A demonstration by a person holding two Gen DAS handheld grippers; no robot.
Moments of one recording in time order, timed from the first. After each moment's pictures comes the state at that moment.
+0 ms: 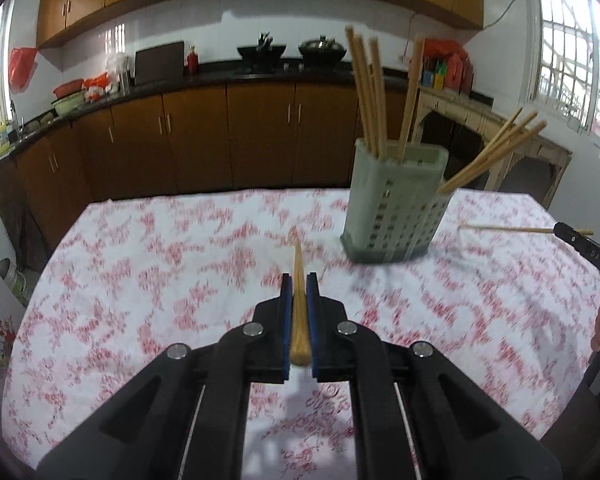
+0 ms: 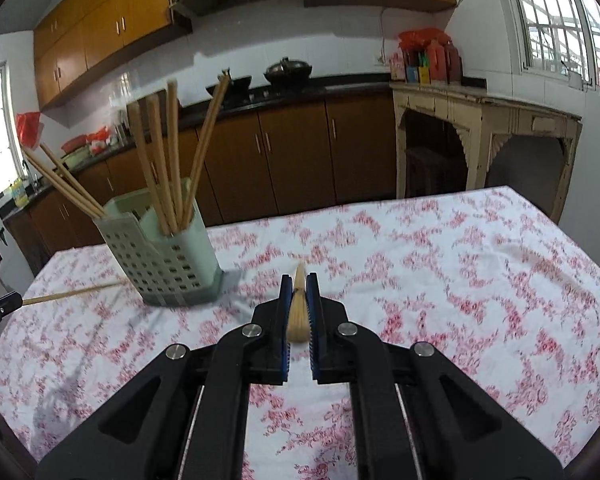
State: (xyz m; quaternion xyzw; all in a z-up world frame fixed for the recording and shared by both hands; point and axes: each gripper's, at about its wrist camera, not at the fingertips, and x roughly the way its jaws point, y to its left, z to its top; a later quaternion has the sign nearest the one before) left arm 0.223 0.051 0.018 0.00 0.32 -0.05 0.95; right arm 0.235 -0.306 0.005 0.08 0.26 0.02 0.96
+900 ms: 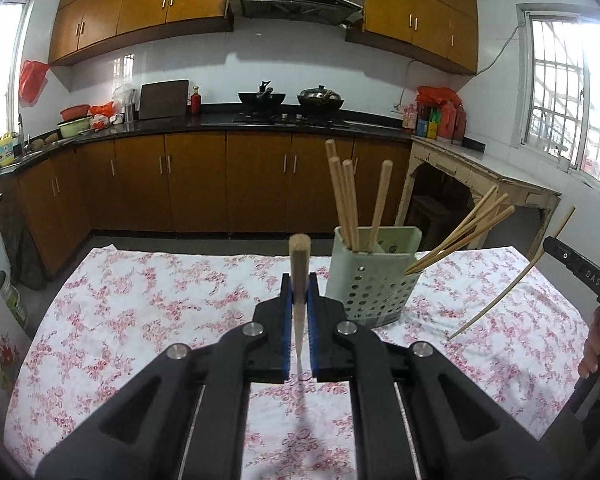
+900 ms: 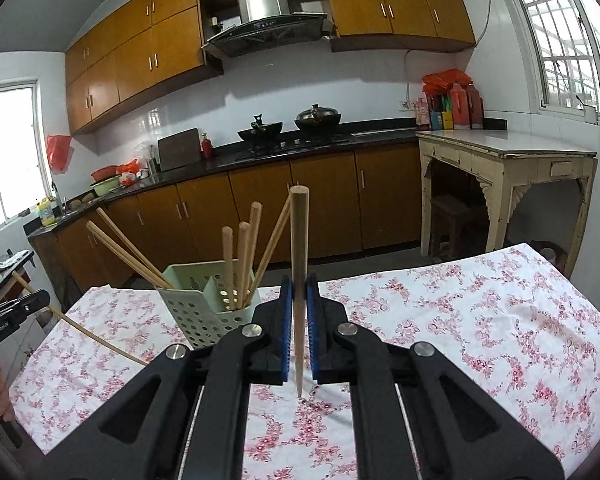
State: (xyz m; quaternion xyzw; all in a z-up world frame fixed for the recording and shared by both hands) left arm 0.214 0.044 0.082 -0.03 0.24 -0.06 0.97; right arm 0.222 -0.286 0.076 0.08 0.19 0.07 0.98
